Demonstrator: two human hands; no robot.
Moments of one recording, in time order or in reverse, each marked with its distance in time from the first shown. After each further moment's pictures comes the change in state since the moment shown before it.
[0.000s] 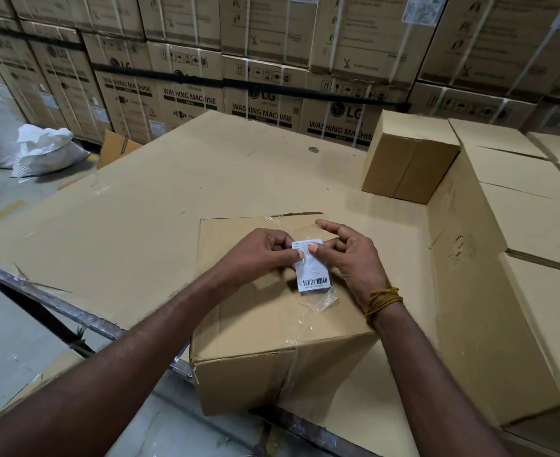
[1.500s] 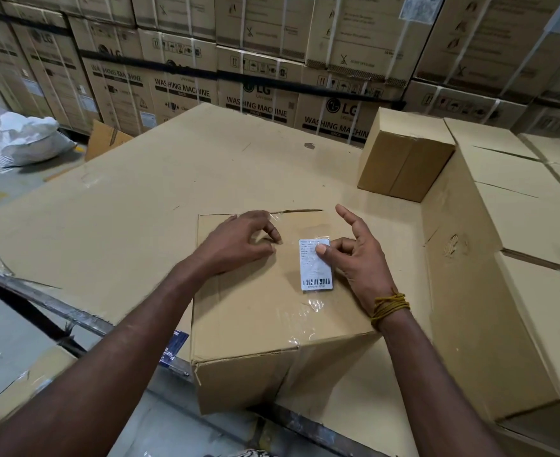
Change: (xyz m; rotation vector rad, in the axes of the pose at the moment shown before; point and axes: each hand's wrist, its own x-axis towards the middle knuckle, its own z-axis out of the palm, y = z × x) left_hand 0.012 -0.017 -0.040 0.592 0.079 0.161; right_hand -0.009 0.002 -0.002 -0.097 0.044 -0.061
